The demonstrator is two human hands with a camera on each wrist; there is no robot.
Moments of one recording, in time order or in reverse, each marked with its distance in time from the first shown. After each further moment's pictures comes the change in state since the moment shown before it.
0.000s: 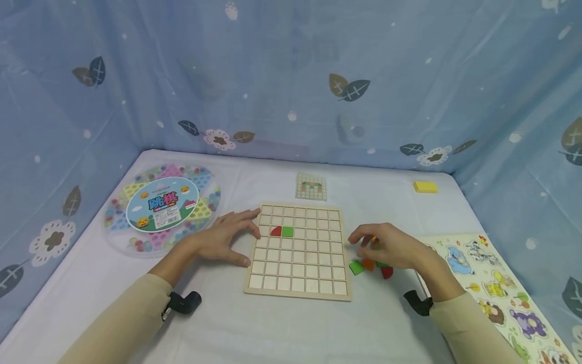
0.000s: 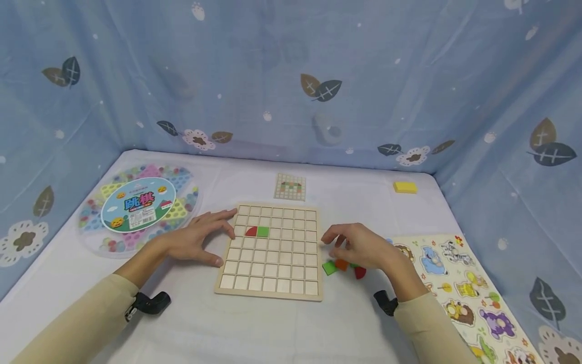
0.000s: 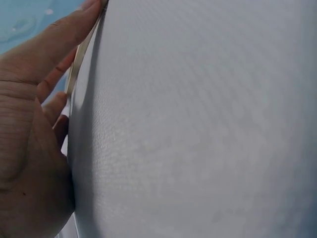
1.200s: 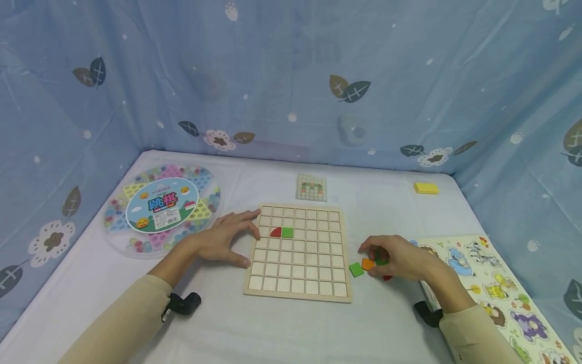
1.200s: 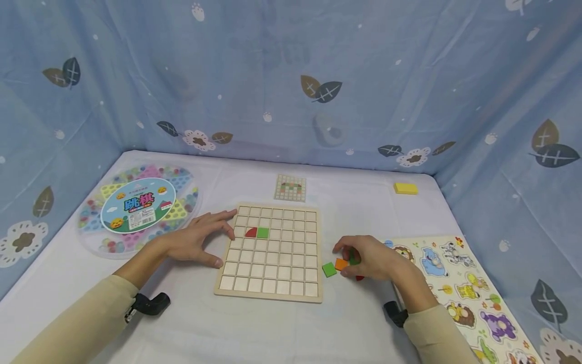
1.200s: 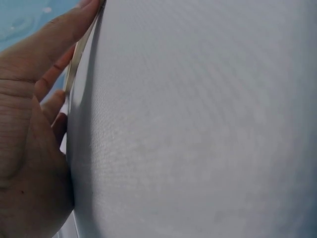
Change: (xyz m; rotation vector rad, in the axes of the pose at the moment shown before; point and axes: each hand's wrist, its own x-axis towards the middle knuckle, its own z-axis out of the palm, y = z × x) left_hand 0.000 0.000 0.000 -0.005 -0.003 -0.018; right_hand -0.018 0.017 0.008 0.009 -0.051 0.092
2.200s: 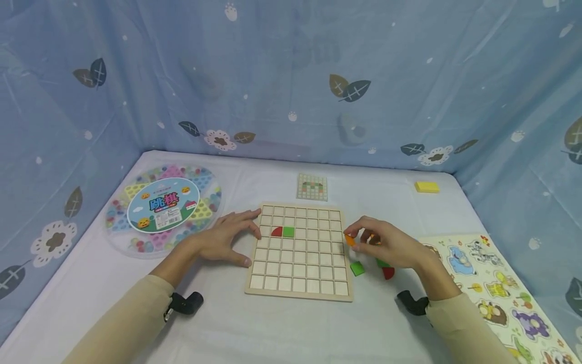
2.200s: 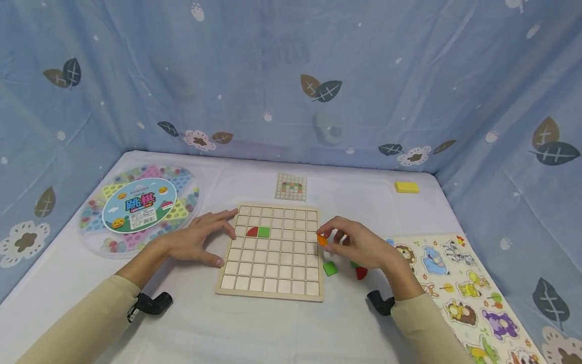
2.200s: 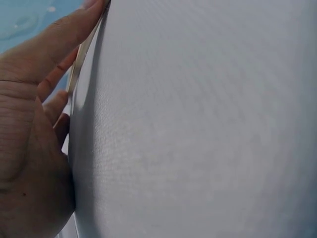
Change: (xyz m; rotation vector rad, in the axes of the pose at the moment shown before) left_hand -0.001 0.002 -0.001 0.000 -0.002 -0.004; right_hand 0.022 -0.016 -0.006 0.146 0.122 -0.200
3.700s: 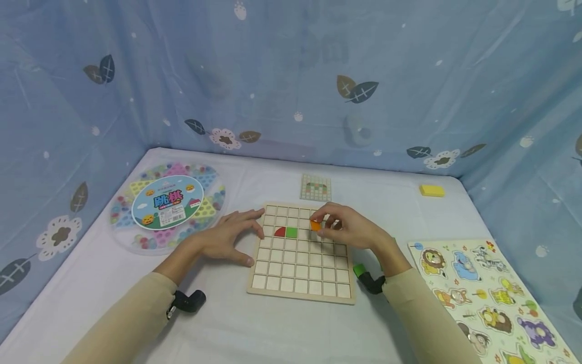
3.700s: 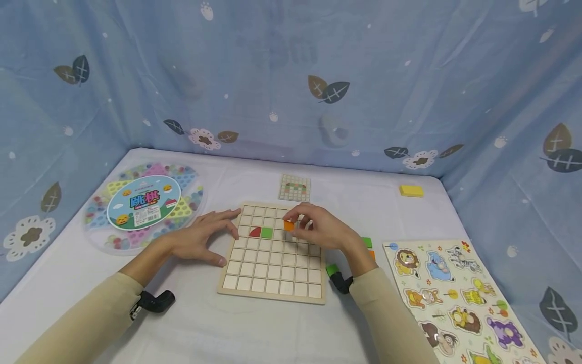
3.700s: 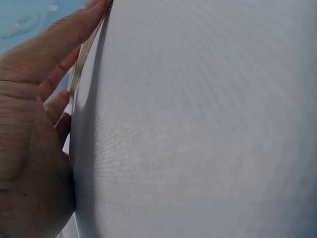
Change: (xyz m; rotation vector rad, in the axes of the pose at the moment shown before) left_hand 0.000 -0.007 0.001 0.021 0.001 0.006; right_hand 0.081 -0.018 0.027 0.077 -0.039 -0.087
